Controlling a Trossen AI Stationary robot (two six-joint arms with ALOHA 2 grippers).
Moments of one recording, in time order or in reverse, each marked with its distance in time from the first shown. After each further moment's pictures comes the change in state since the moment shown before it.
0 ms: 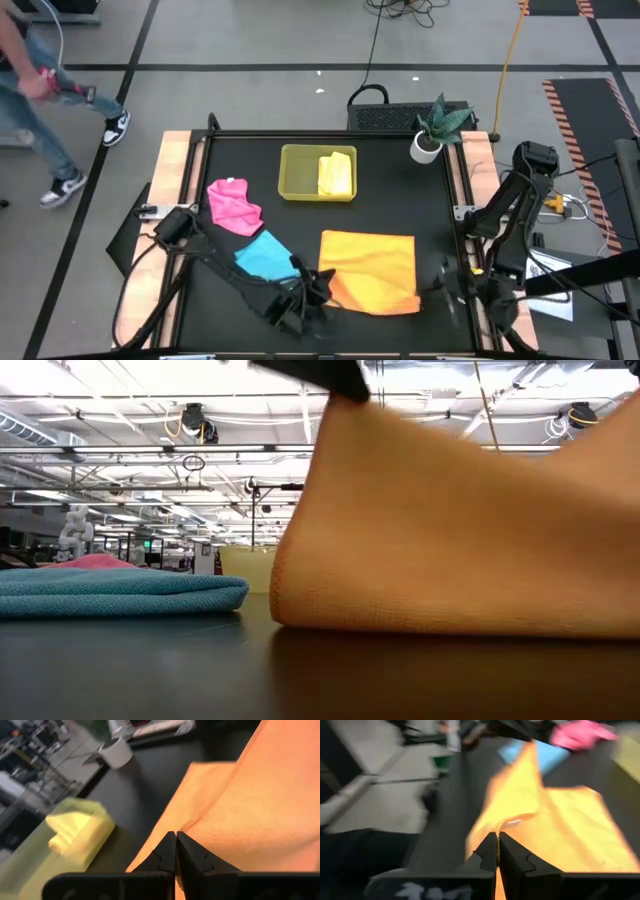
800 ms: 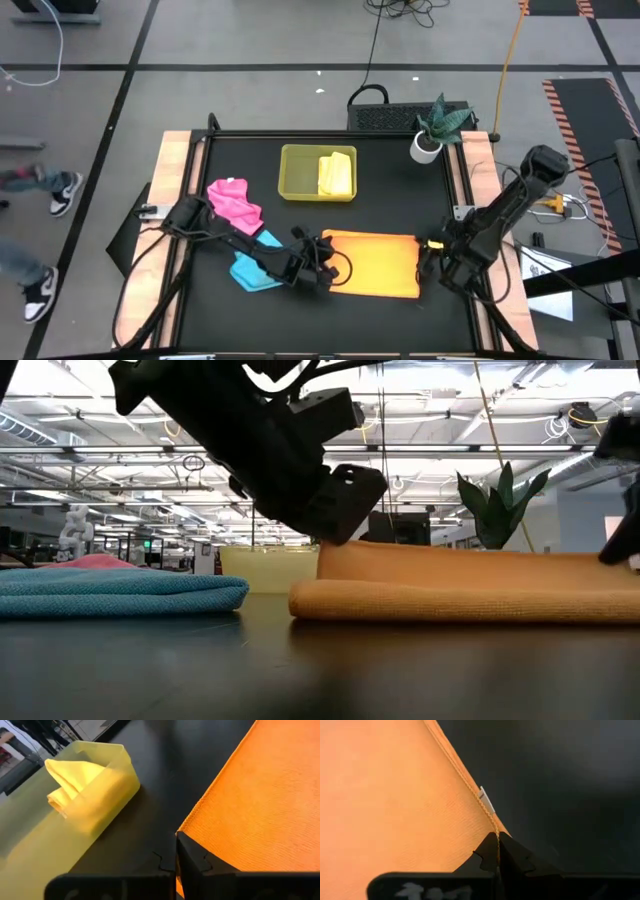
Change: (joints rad) left arm 0.212 0.002 -0.287 0.268 0.085 -0.040; right arm -0.325 0.008 -0.168 -0.593 -0.240 0.591
